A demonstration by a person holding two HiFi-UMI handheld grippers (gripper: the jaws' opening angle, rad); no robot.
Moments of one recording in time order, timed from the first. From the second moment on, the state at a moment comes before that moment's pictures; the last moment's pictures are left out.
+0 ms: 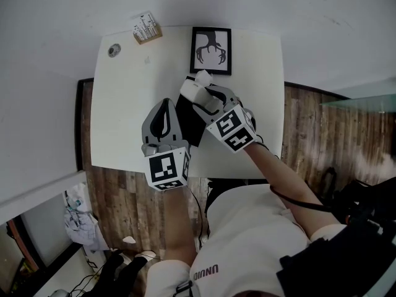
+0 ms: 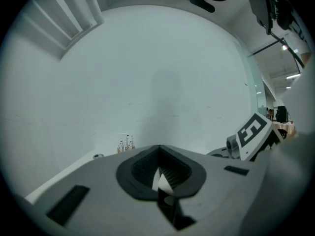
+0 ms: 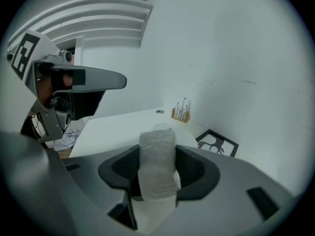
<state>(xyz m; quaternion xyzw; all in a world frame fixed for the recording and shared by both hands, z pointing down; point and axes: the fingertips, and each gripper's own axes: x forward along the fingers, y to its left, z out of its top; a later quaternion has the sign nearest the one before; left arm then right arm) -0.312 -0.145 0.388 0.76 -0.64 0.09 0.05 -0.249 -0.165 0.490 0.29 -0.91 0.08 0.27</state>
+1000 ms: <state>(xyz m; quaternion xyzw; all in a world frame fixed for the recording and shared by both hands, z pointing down) -0.307 -0.138 0.376 0.77 -0.64 0.09 0.04 -0.237 -0.164 0.432 0.31 -0.93 0.08 0.20</state>
